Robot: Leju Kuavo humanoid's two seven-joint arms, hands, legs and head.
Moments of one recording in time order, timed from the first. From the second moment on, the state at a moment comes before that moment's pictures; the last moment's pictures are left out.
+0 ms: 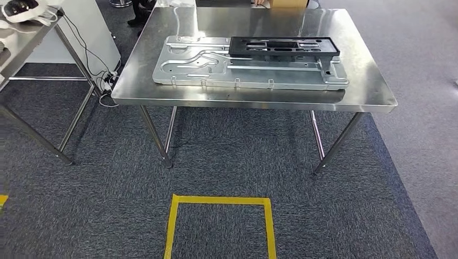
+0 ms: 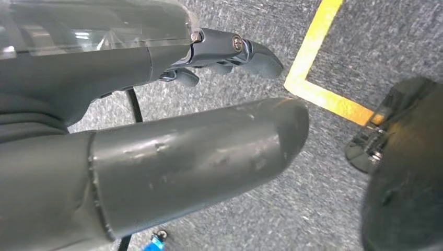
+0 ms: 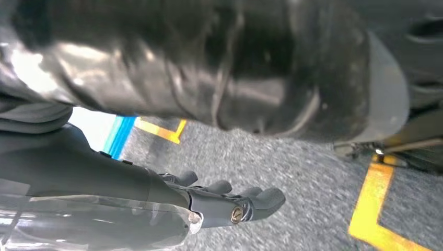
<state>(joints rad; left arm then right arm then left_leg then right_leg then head) 0.02 0.03 0.19 -0.18 -1.22 -0.01 -0.32 0.01 0.12 -0.38 -0.19 0.63 0.03 0.08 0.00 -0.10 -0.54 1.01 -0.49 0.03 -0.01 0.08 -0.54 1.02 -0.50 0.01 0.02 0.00</state>
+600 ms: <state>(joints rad) 0.02 0.03 0.18 -0.18 -1.23 -0.01 -0.32 0.00 0.13 -0.40 -0.19 0.63 0.05 0.09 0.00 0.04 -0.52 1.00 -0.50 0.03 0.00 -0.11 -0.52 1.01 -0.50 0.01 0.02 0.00</state>
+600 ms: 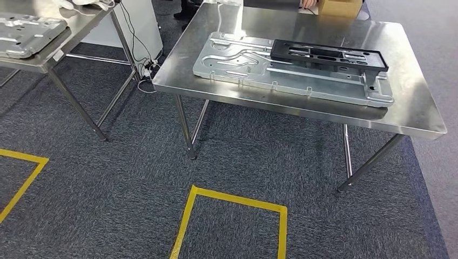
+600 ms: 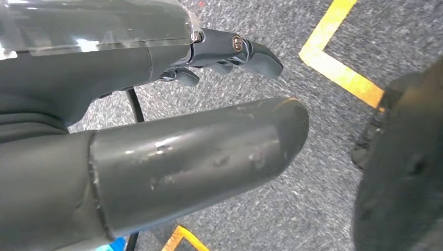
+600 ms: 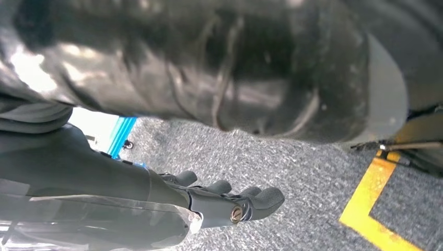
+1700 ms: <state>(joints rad) 0.02 0.02 0.15 -0.18 -1.26 -0.01 -0.32 0.00 0.13 -0.40 -0.19 0.67 0.03 0.11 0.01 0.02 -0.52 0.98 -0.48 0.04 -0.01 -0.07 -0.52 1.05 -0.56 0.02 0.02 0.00</state>
